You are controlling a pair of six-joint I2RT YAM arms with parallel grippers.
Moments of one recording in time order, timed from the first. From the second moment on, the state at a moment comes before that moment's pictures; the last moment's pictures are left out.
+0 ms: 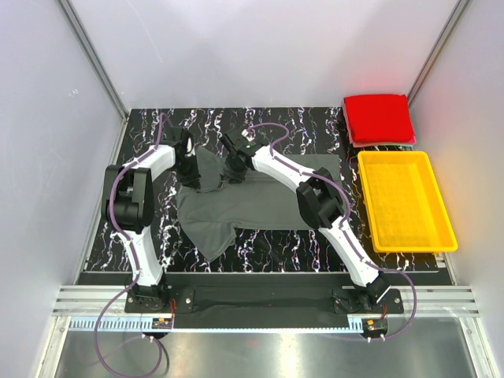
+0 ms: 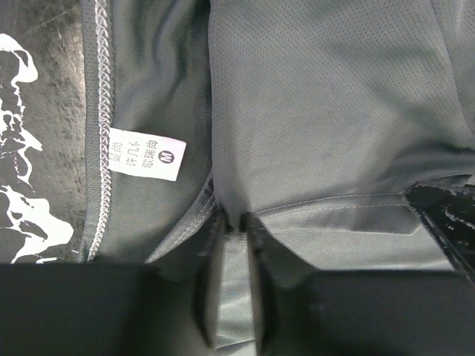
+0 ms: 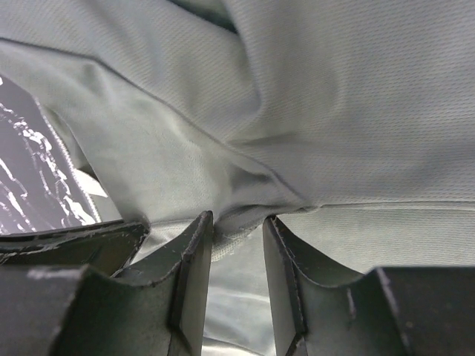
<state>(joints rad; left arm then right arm) -0.11 1.95 1.36 -0.65 0.15 -0.31 0.75 2.52 2.26 -0.75 0.02 1.07</state>
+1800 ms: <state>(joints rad) -0.20 1.70 1.21 -0.78 0.08 -0.49 0.76 2.28 1.90 -0.63 -0.02 0.88</state>
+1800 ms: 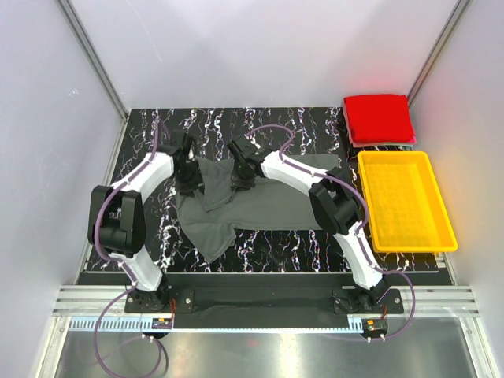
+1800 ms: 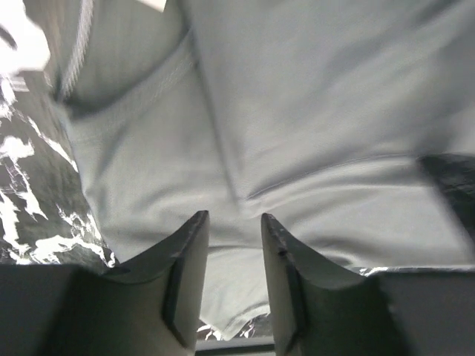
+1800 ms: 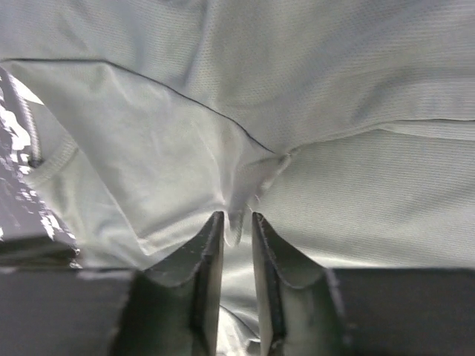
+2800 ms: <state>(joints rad) -0.04 2.26 1.82 -0.74 -0.01 -0.49 0.25 2.20 1.70 -0.66 0.23 0.66</state>
